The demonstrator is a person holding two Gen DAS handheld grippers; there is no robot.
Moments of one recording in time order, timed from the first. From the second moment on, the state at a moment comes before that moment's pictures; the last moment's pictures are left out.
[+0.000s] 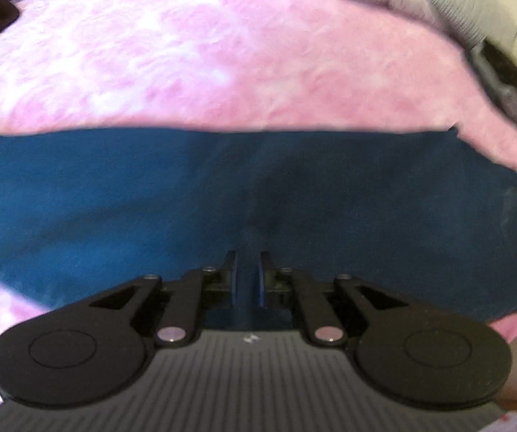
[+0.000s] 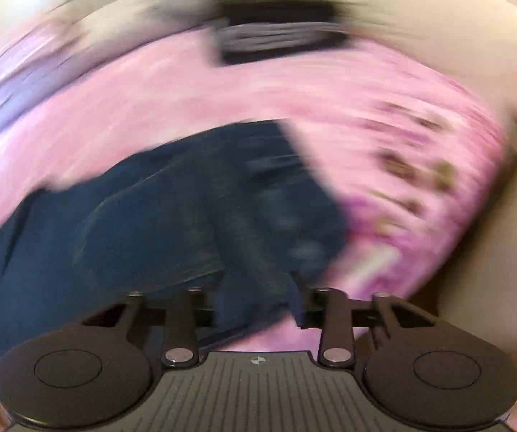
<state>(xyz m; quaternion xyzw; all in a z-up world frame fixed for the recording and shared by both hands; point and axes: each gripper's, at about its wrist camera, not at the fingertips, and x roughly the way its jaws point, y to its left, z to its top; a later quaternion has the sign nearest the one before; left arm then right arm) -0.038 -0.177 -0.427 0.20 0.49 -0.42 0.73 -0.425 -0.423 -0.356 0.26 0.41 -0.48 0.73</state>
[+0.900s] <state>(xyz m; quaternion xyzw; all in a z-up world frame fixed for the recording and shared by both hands) -0.151 -0.121 -0.199 0.29 0.49 -0.34 0.75 -0.397 -0.355 -0.179 0.27 0.49 -0.33 0.76</state>
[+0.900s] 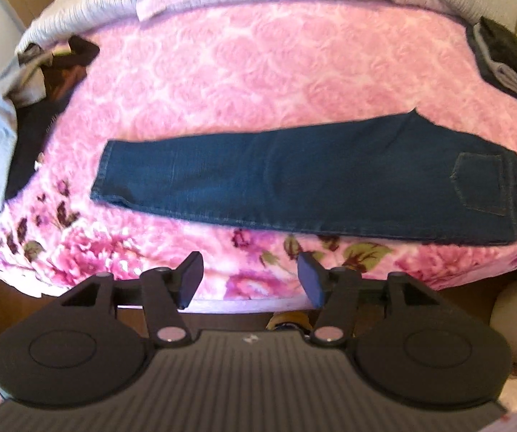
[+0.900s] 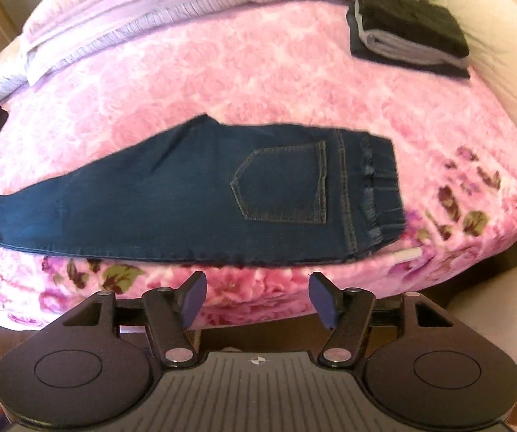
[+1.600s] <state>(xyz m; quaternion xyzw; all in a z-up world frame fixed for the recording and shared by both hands) -0.171 -0.147 -0.188 0.32 0.48 -0.39 0.72 -0.389 -0.348 -0.183 0.29 0.52 -0.34 0.73</state>
